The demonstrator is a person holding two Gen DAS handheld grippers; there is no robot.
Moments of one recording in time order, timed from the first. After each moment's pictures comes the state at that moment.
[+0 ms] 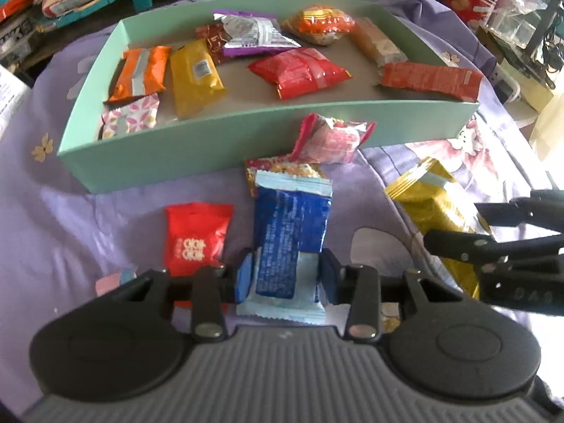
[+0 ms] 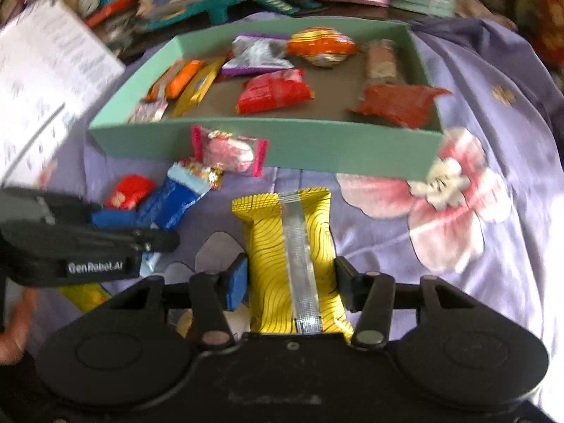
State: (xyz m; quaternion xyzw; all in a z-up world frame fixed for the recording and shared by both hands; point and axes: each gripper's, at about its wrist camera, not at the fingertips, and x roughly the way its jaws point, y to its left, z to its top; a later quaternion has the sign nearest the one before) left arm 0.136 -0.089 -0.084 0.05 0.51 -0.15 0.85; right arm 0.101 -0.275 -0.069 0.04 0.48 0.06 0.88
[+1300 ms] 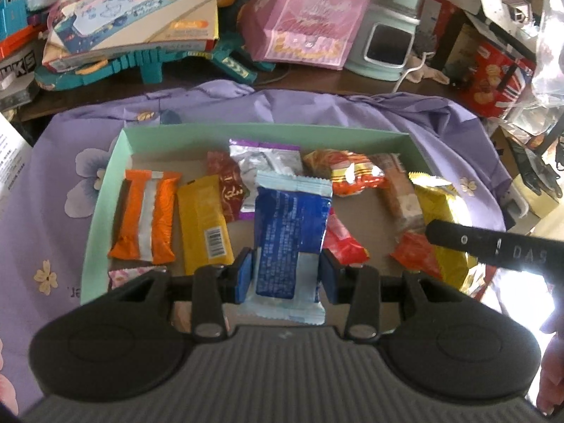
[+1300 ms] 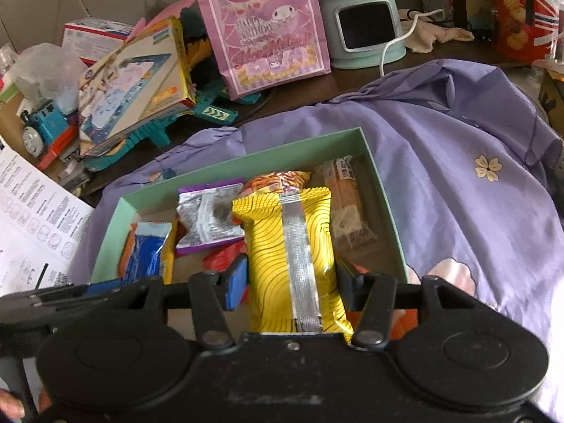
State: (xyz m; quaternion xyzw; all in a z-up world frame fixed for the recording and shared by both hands) left arm 0.267 -0.091 -0.016 -0.02 0.45 -0.13 0.88; right arm 0.249 -0.327 -0.016 0.16 0.41 0.00 0.90
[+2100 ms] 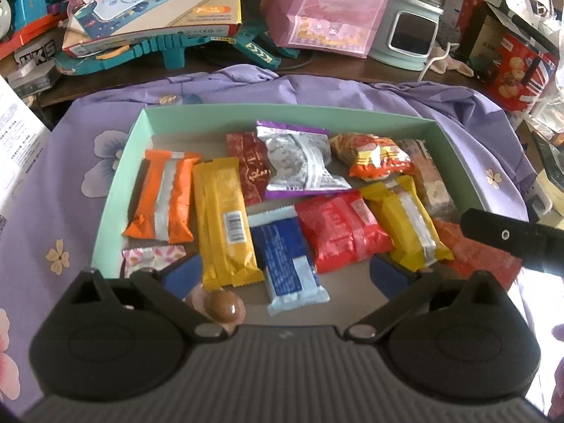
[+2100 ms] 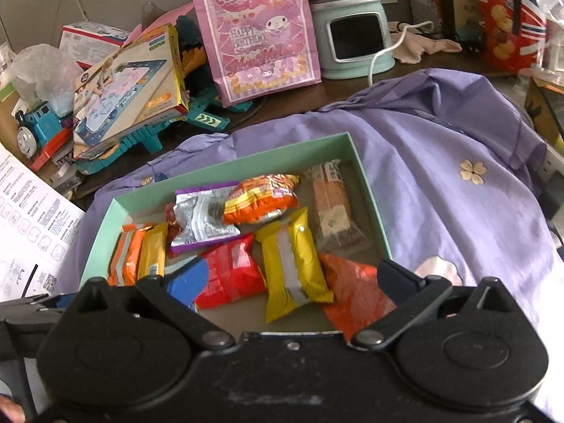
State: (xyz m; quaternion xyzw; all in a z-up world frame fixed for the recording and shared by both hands) left arm 0.255 -0.092 -0.027 -0.01 0.46 -0.09 0.88; right arm 0.223 -0.322 -0.016 0.15 0.39 -0.02 0.91
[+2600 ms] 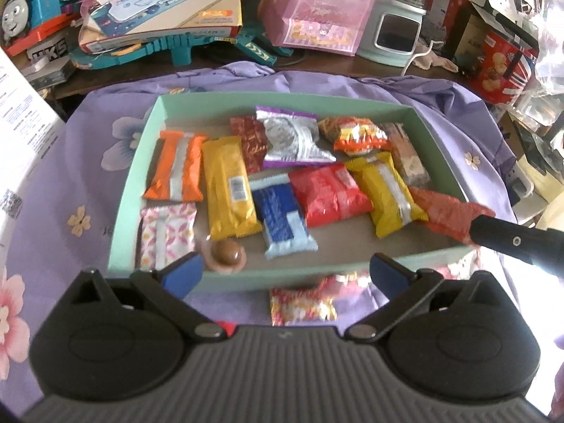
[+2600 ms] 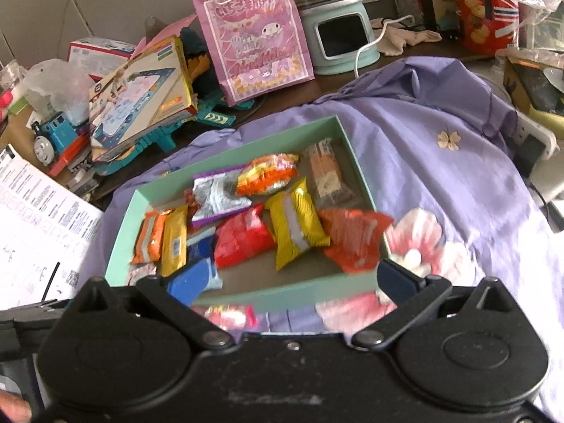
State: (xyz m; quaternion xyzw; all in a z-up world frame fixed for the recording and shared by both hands) left arm 0.194 -0.079 -0.009 -0.01 0.46 -0.09 0.88; right arm 0.145 -0.324 -0.002 0.18 0.39 -0.02 0.90
